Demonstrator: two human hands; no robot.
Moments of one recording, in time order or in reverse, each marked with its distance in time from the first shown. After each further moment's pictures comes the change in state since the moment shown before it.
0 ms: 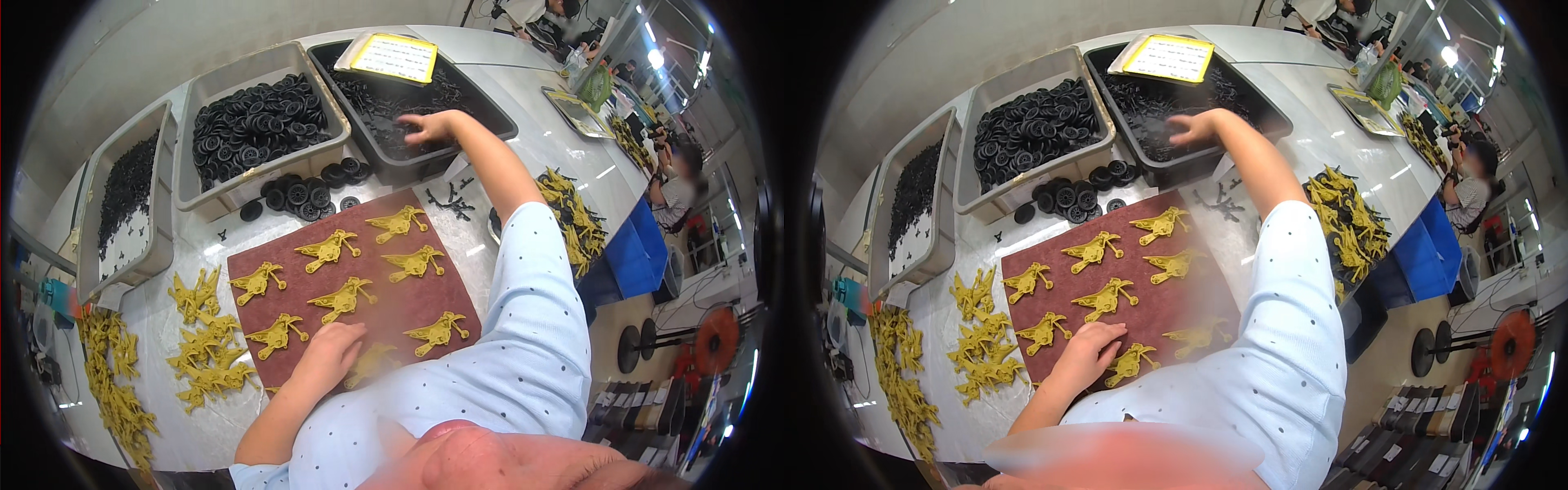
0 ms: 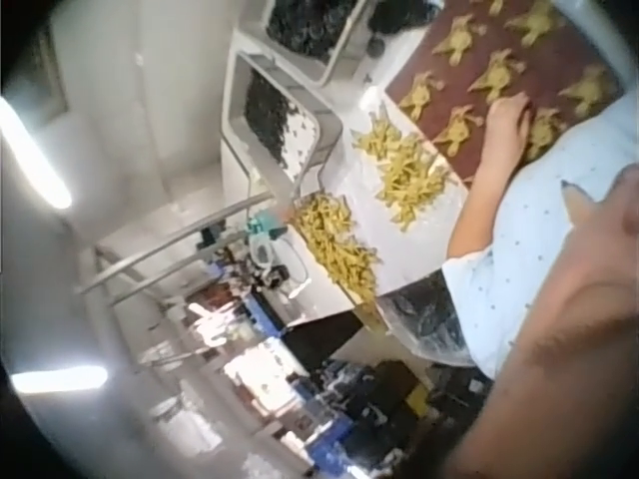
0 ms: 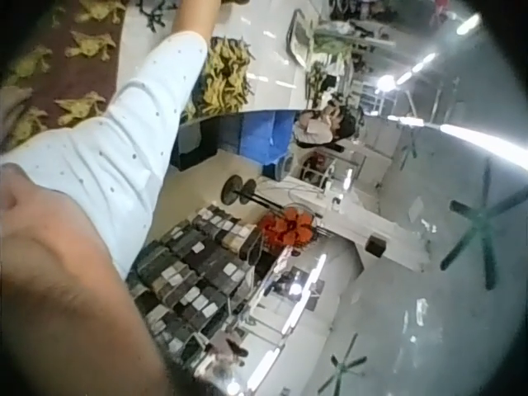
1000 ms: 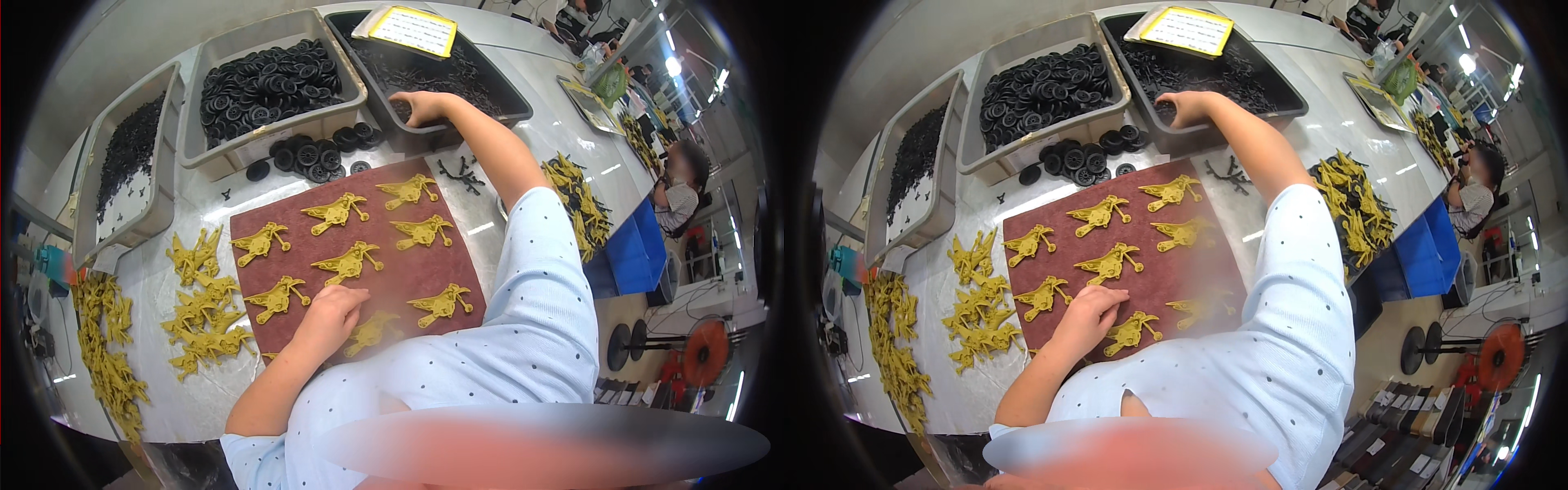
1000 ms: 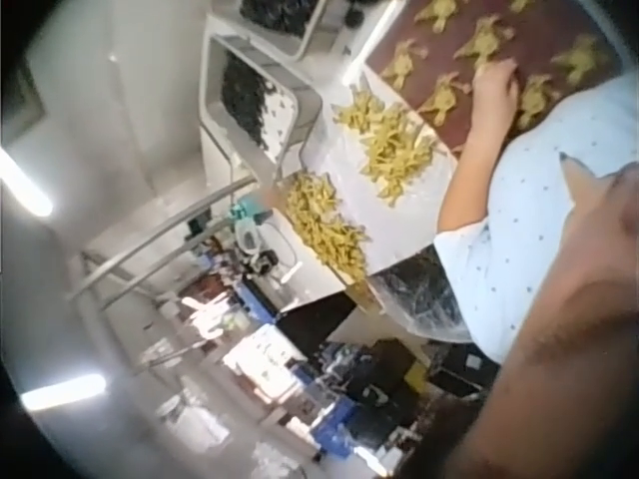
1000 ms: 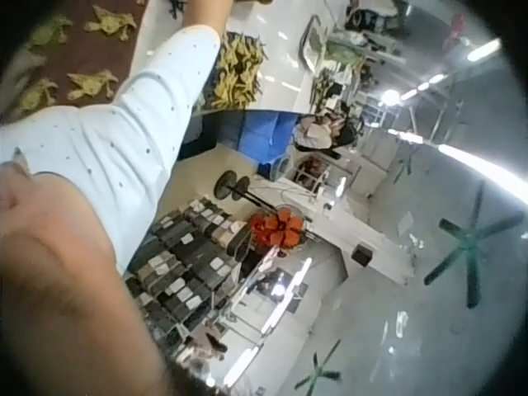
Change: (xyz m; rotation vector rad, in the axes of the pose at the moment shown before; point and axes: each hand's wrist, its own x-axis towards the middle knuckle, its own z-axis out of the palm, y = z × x) left_hand 0.002 -0.010 0.005 0.007 0.088 0.031; right_hand 0.015 -0.059 0.027 -0.036 0.138 -0.086
